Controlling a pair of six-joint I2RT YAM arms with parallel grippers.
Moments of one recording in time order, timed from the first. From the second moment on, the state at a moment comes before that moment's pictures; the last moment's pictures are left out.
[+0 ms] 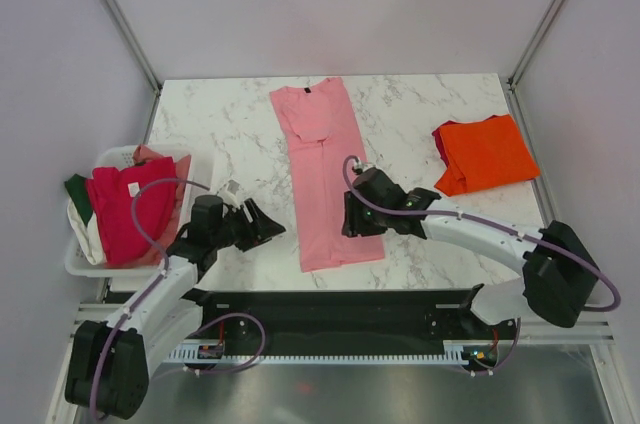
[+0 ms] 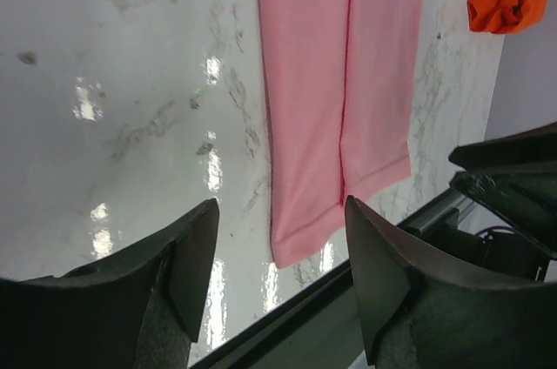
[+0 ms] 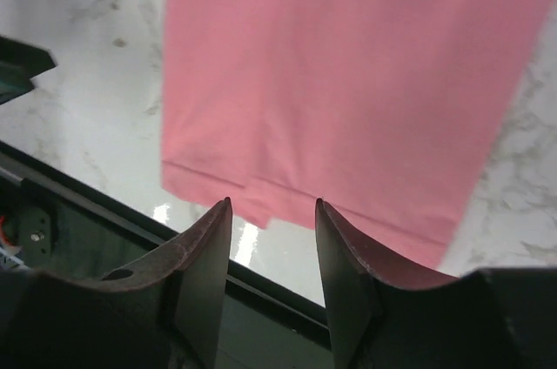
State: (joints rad) left arm -0.19 0.87 0.28 -0.08 0.46 -0.74; right arm 0.89 1.44 0.97 -0.43 0.02 0.68
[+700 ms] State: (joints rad) left arm -0.60 1.03 0.31 -0.10 0.31 -0.97; right arm 0.68 1.32 0.63 -0.44 -0.02 0.64
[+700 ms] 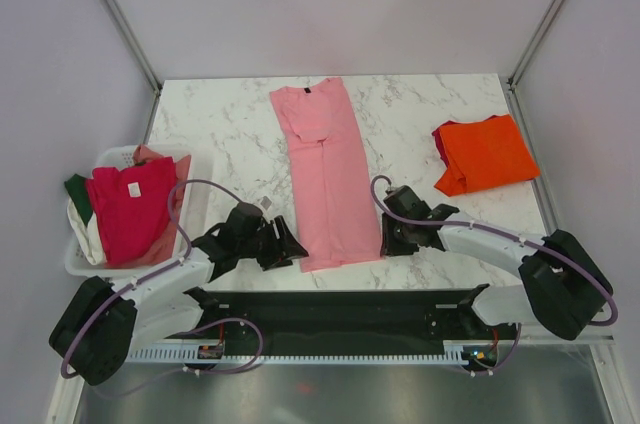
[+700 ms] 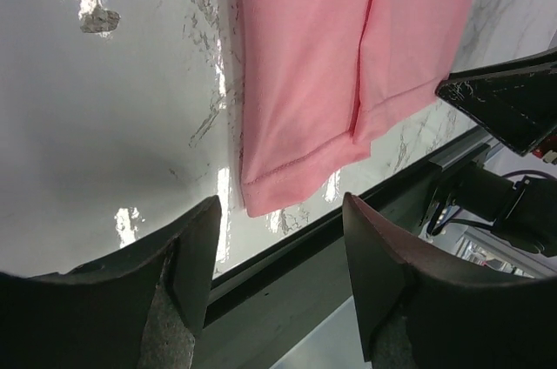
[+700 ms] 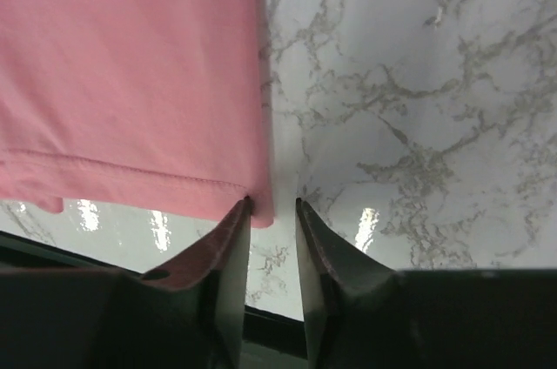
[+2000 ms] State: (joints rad) left arm -0.69 1.12 0.33 -0.14 0.29 -1.04; right arm 0.72 1.25 0.50 -0.30 -0.17 0.70
